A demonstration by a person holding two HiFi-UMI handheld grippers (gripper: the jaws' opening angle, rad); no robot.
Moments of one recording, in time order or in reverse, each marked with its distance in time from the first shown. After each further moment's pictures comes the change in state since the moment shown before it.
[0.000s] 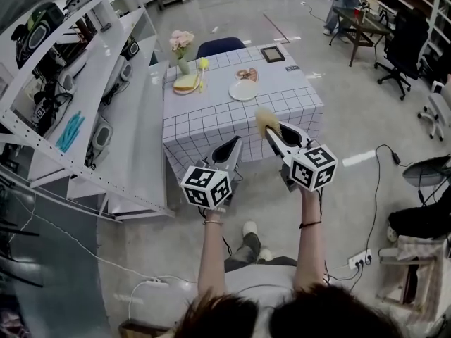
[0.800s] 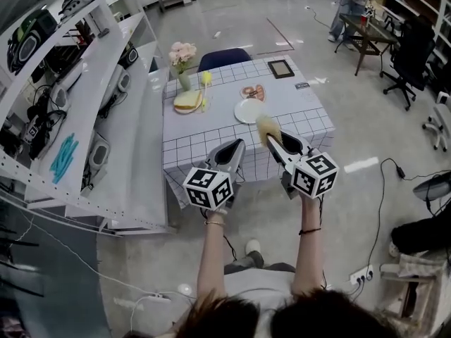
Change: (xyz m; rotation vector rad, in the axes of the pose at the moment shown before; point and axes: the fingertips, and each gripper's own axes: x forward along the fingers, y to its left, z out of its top) left arm 0.090 0.093 0.014 -0.035 0.005 -0.017; right arm 0.098 -0.065 0.003 0.030 0.001 0.017
